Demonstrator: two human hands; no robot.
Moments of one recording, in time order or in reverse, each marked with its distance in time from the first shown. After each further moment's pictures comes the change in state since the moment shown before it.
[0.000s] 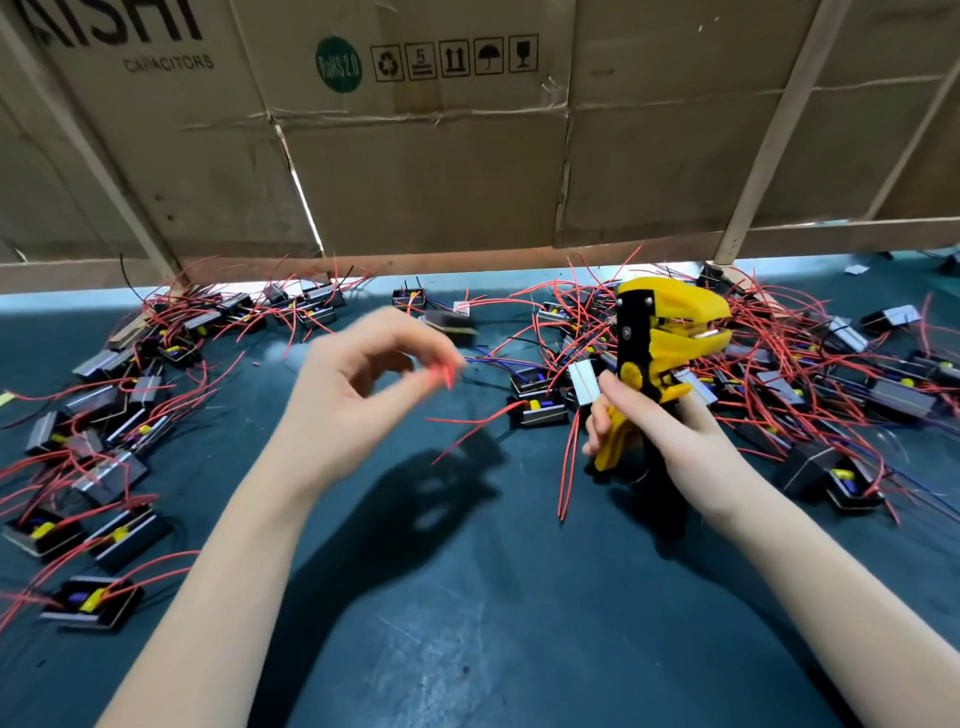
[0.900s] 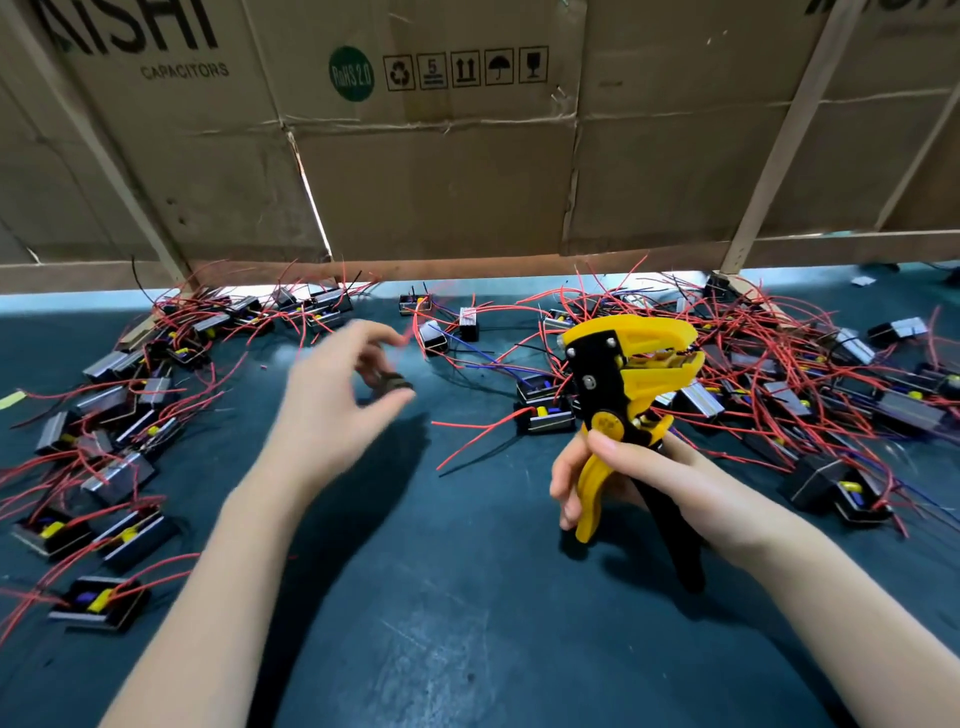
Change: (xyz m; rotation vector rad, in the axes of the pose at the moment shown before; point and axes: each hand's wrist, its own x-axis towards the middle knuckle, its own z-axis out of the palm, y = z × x) left_hand -0.006 -0.039 -0.018 0.501 0.104 -0.188; right_hand -0.016 -0.013 0.004 0.007 -0.405 0.094
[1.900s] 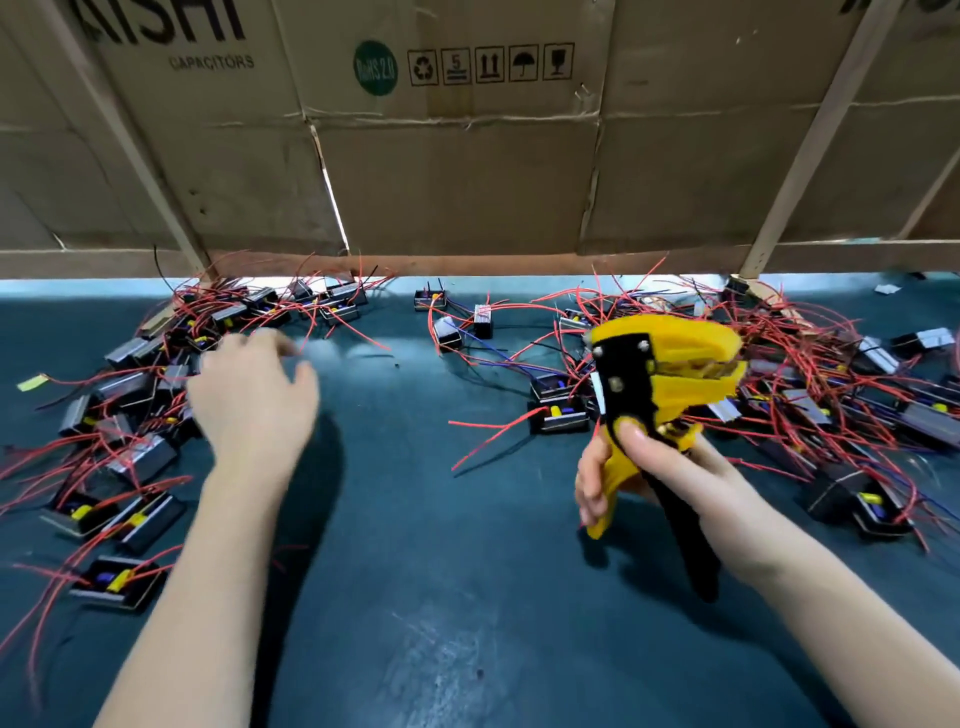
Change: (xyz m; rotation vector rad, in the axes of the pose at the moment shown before) left_hand -0.002 -0.038 -0.022 0.562 0.226 -0.511; right_hand 0.000 0.006 0.004 0.032 0.055 -0.147
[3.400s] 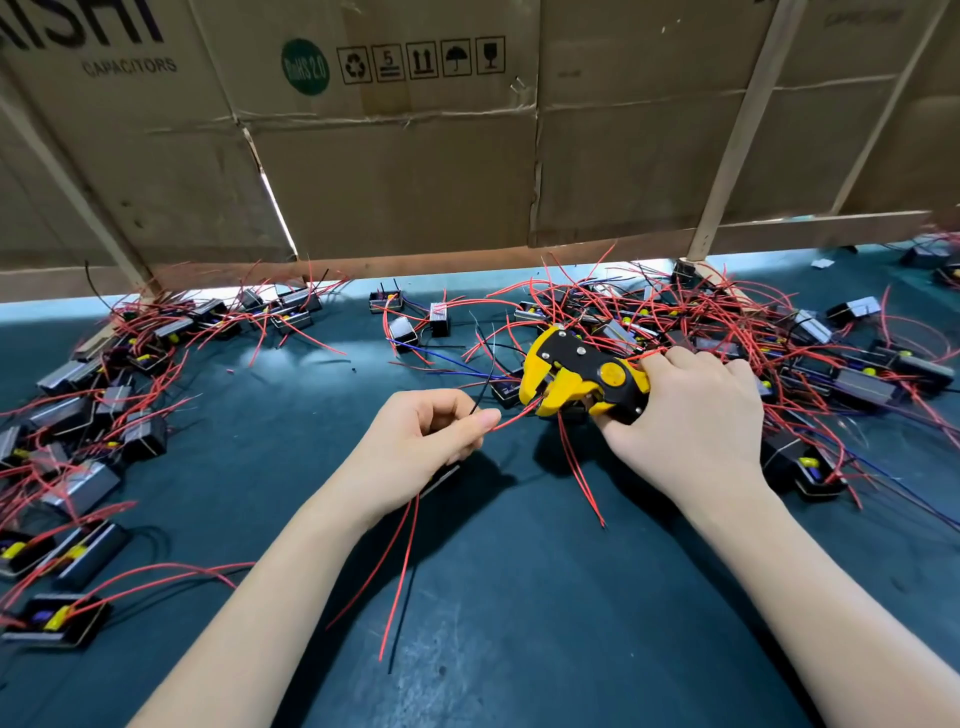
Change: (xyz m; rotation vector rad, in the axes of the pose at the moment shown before) left_hand -0.076 0.093 0.006 -1.044 -0.895 0.324; right_hand 0.015 0.017 -0.036 -1.614 0.793 0.052
